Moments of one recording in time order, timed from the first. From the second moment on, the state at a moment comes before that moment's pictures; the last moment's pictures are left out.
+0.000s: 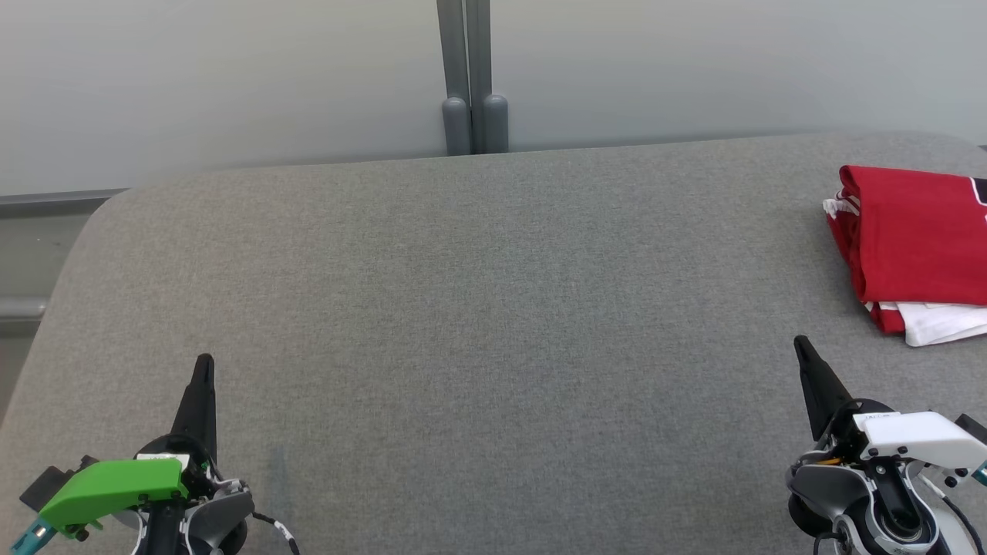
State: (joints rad) left arm -0.10 0.05 0.11 0.25 -1.61 -0.13 0.11; right arm -0.10 -0.06 -0.10 0.25 1.62 0.13 0.11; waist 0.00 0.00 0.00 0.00
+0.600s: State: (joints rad) left arm -0.10 0.05 0.11 0.25 -1.61 -0.13 0.11; right arm -0.10 -0.06 -0.11 0.25 1.62 0.13 0.11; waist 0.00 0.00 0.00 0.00
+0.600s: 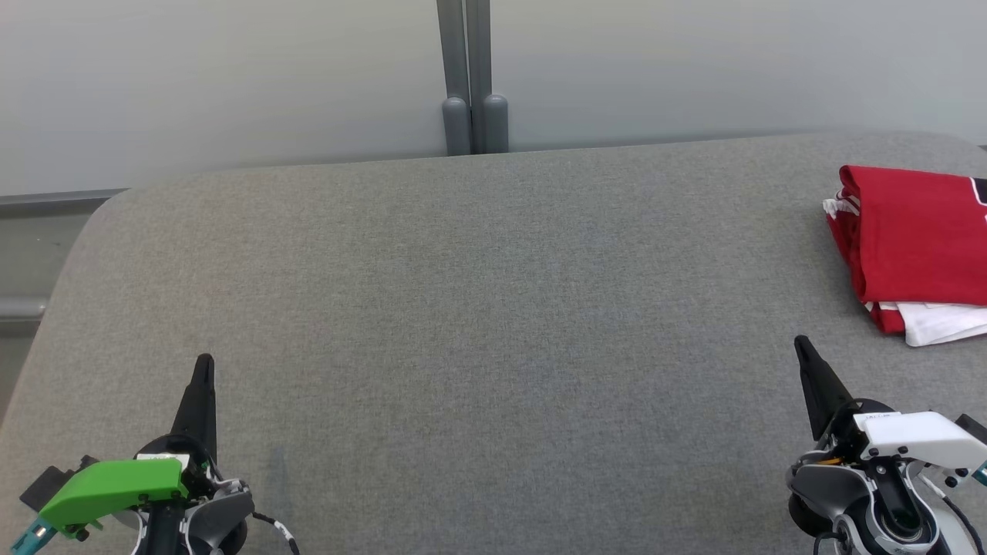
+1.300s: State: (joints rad) left arm -0.10 0.05 0.11 0.25 -1.61 -0.13 0.11; right arm -0.10 -0.05 -0.11 0.25 1.62 0.13 0.11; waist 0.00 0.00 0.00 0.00
